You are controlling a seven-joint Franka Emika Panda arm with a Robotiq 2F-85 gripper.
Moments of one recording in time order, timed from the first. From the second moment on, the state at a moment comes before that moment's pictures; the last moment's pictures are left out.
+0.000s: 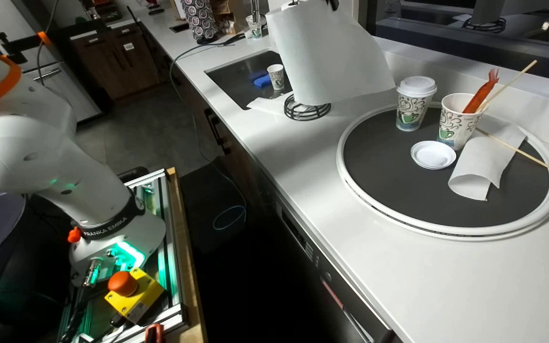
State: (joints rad) arm 0.12 -0.23 -0.11 -2.14 0.02 2.35 -0.69
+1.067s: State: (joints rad) arm 0.12 0.15 0.01 -1.79 0.16 2.33 -0.85
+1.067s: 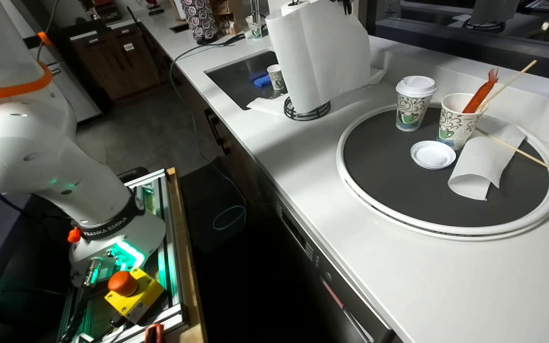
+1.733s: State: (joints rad) arm 0.08 0.25 0.06 -1.63 0.16 2.32 -0.84
